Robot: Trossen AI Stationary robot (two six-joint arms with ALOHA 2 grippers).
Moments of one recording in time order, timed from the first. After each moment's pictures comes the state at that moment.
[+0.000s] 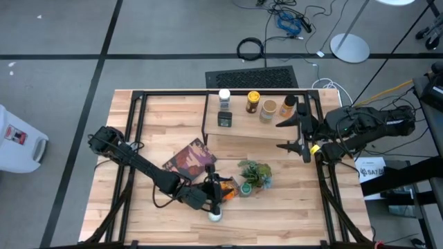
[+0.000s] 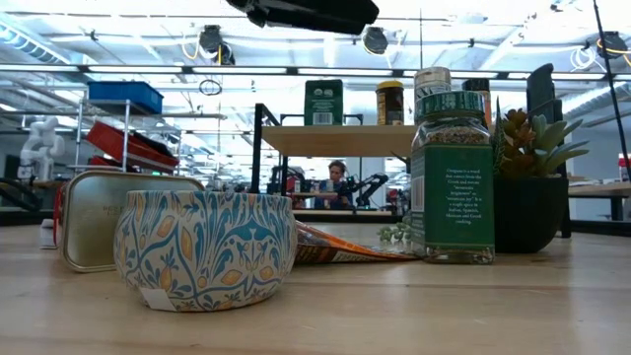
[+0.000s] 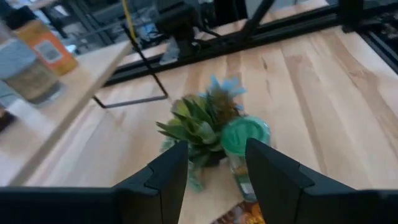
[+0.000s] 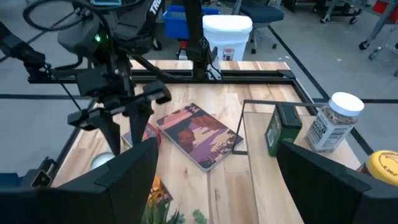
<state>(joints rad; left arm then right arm) -0.52 1.78 1.13 0.20 -0.68 0.04 0.24 0.85 1.15 -0.65 0.26 0.10</state>
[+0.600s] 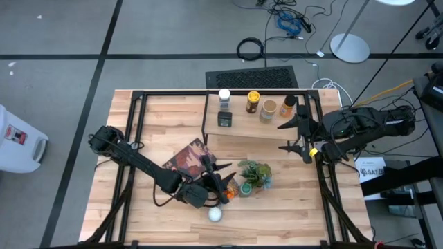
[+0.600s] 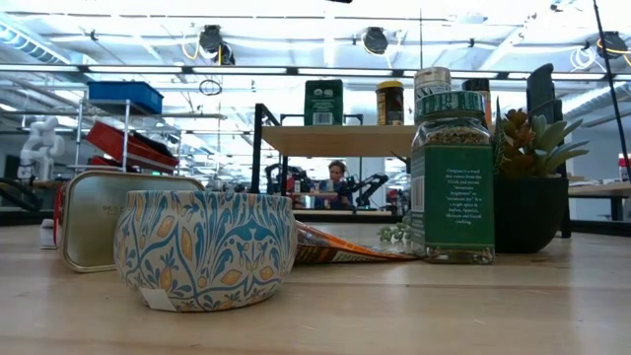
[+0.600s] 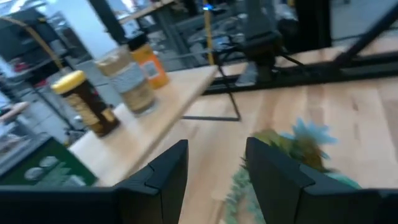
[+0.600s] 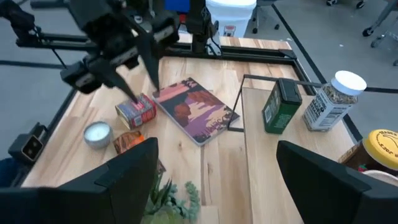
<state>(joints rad) -0.50 1.78 1.22 0.20 -0.99 0.06 0.24 0.85 1.15 -0.76 0.26 0.06</state>
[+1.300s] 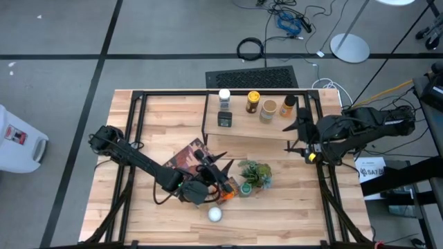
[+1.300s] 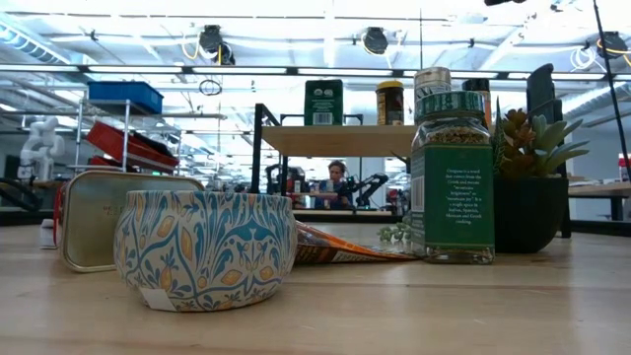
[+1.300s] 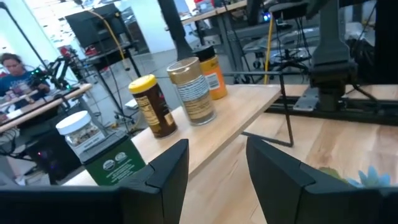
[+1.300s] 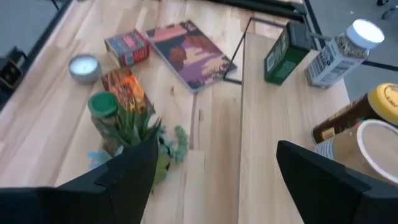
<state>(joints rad) -0.48 1.78 1.28 0.24 -1.21 0.03 0.24 0.85 1.15 -0.97 0.26 0.00</state>
